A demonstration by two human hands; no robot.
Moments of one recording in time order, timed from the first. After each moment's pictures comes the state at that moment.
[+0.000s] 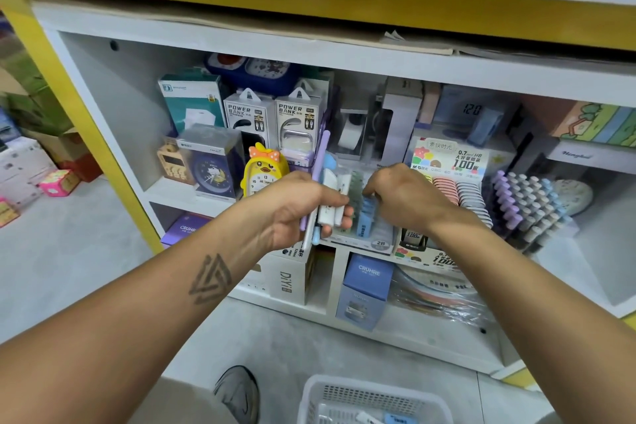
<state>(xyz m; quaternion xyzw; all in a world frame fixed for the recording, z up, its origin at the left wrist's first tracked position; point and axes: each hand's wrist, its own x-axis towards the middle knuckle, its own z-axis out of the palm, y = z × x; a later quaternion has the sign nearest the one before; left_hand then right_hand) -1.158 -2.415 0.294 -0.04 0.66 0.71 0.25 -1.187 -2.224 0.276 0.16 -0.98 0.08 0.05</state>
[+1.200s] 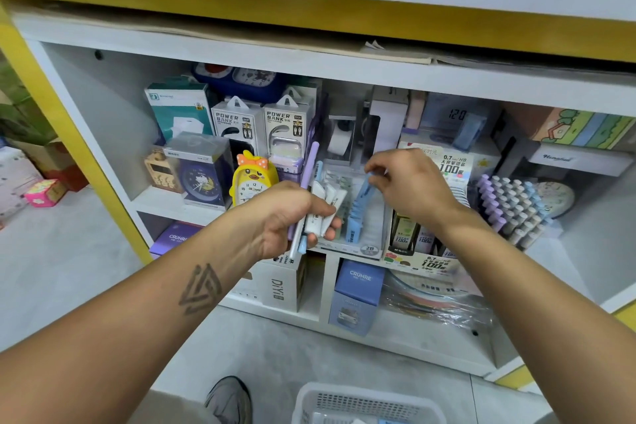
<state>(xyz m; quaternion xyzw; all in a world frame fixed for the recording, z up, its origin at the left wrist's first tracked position) -1.161 -2.412 0.291 -0.05 0.67 0.69 0.26 -1.197 -2.198 0.284 0.14 -0.96 0.17 0.18</state>
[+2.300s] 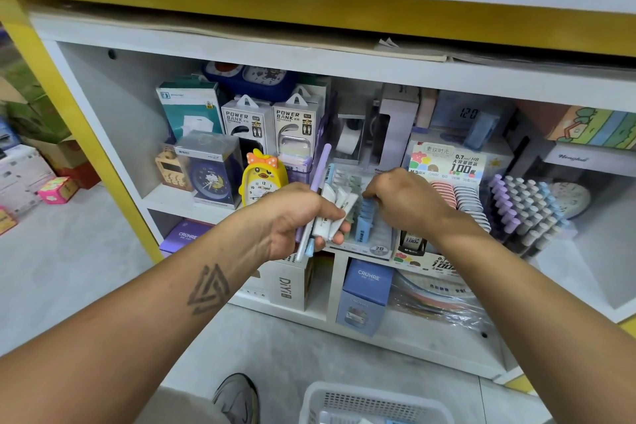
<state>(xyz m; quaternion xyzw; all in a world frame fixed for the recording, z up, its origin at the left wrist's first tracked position) -1.159 -2.417 0.290 -0.04 0.67 0.68 0.28 -1.202 -2.211 0.264 0.18 -0.98 0.03 0.06</state>
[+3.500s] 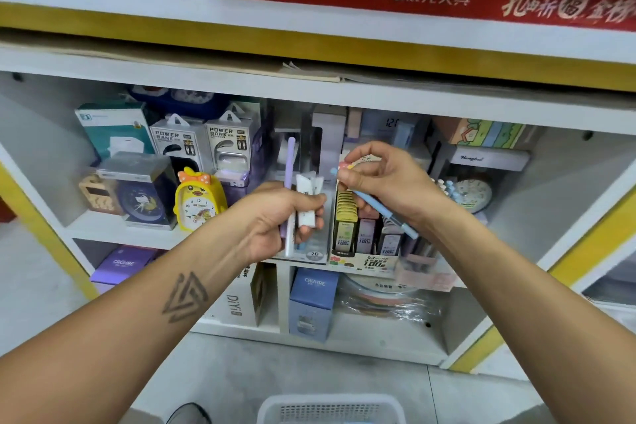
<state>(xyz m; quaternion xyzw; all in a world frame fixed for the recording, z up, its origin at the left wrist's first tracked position) -1.147 -2.349 0.313 -0.01 0.61 0.75 0.25 -1.140 -2.154 0.329 0.04 -0.78 0.62 -0.01</state>
